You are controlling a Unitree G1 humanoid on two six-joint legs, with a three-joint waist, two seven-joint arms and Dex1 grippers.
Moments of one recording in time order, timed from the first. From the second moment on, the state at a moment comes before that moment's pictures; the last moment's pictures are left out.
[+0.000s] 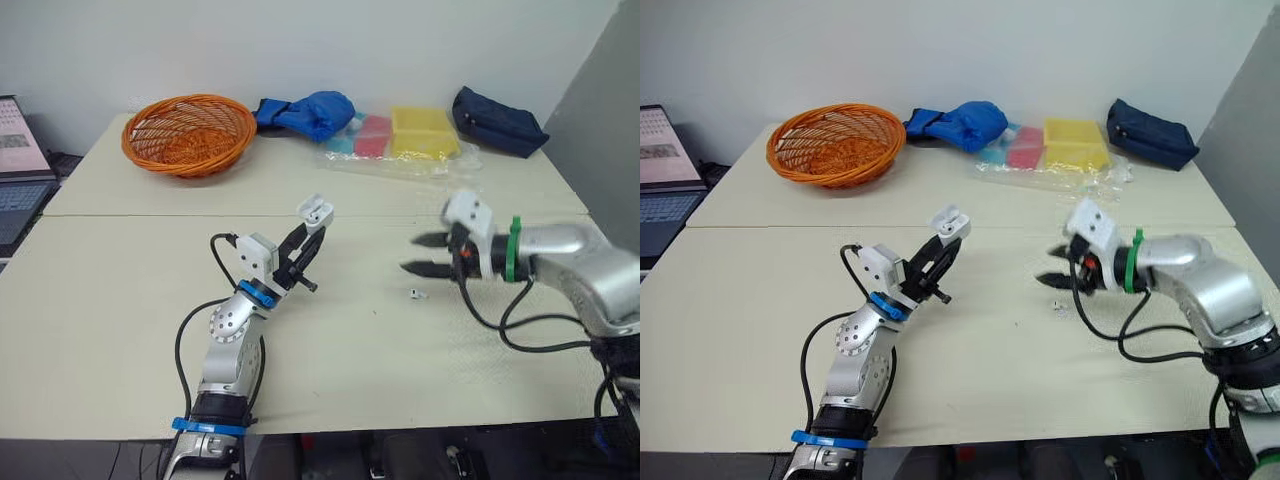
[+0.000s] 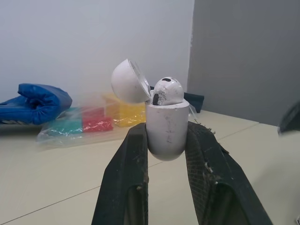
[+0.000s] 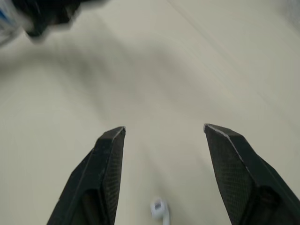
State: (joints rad) left arm -0.30 0.13 0.01 0.15 -0.31 -0.26 -0.64; right arm -0.57 -0.84 0.23 -0.21 0.42 0.76 0.90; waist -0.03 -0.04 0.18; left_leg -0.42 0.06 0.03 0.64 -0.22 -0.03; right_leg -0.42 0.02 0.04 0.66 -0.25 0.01
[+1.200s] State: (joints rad) left arm -0.27 0.13 0.00 0.09 -0.31 -0.25 -0.62; right arm -0.49 -0.75 0.30 0.09 0.10 0.35 1.04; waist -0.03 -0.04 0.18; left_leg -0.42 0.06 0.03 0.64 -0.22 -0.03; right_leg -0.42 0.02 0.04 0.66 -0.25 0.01
